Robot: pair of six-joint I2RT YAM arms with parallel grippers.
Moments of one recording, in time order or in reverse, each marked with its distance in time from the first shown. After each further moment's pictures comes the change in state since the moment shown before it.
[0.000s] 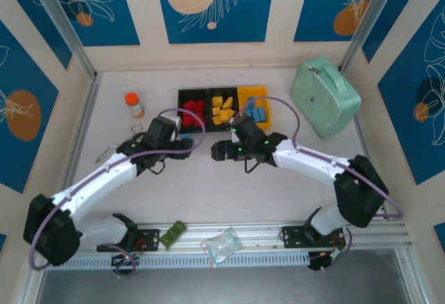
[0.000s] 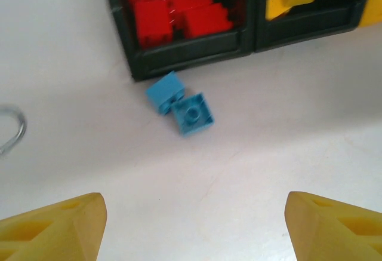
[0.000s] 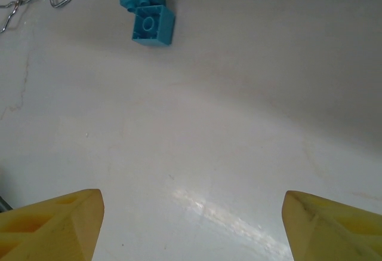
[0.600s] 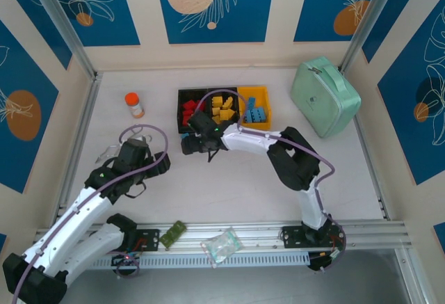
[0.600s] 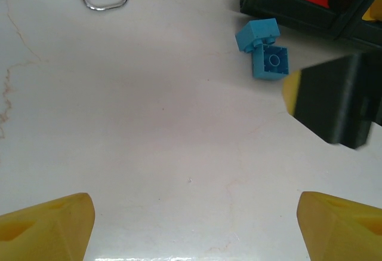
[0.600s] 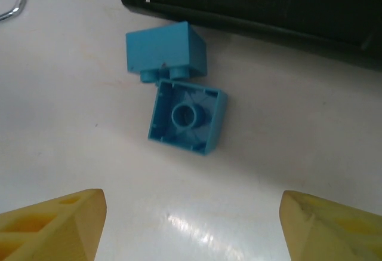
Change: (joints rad) left arm 0.107 -0.388 -0.169 -0.241 0.023 -0.339; right arm 0.106 0.574 0.528 -0.083 0.153 -0.023
